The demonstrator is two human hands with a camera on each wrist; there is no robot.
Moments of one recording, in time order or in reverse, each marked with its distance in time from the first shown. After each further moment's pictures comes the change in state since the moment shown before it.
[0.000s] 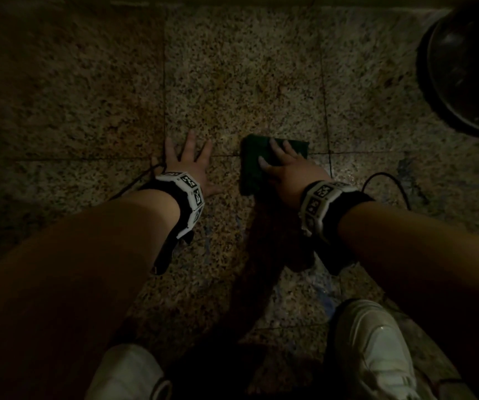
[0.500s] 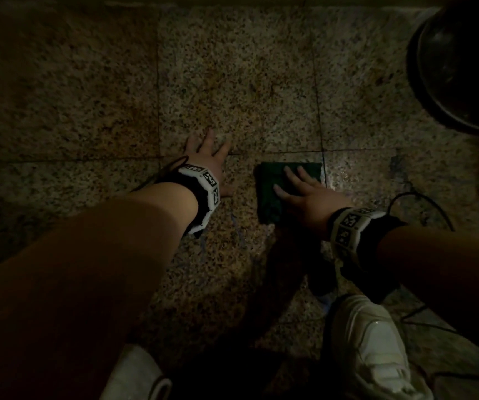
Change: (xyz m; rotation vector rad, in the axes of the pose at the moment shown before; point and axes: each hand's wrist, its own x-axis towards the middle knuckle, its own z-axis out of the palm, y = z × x) left_hand -0.017 0.029 -0.019 0.185 0.004 0.153; right_hand -0.053 0.019 0.023 -0.112 -0.165 0.001
